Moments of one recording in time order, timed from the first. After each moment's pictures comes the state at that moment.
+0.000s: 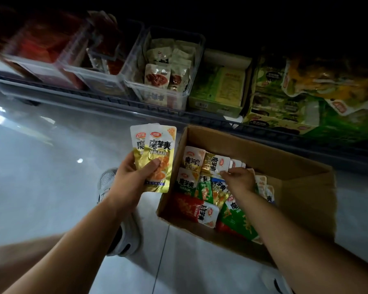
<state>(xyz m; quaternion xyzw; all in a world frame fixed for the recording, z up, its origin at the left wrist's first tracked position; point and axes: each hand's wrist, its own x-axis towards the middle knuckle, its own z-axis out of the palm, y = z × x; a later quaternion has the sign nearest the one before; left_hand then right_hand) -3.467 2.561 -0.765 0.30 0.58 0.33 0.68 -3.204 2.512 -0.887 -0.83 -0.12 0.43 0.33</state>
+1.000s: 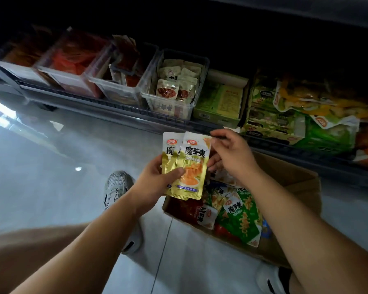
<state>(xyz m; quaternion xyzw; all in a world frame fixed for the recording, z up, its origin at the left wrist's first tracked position) -3.447 2.542 -0.741 0.35 0.53 0.27 0.72 -3.229 2.548 -0.726 -0.65 -0.36 0.53 0.41</state>
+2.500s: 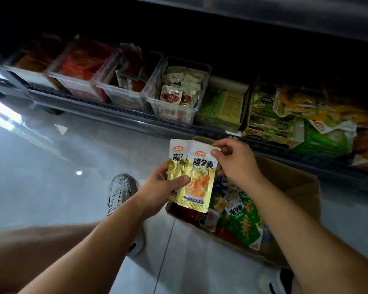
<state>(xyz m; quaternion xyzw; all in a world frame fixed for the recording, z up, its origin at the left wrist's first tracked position) -3.448 2.533 -0.736 0.31 0.50 0.25 0.76 -3.234 2.538 -0.716 -0.71 -0.46 0.41 0.34</state>
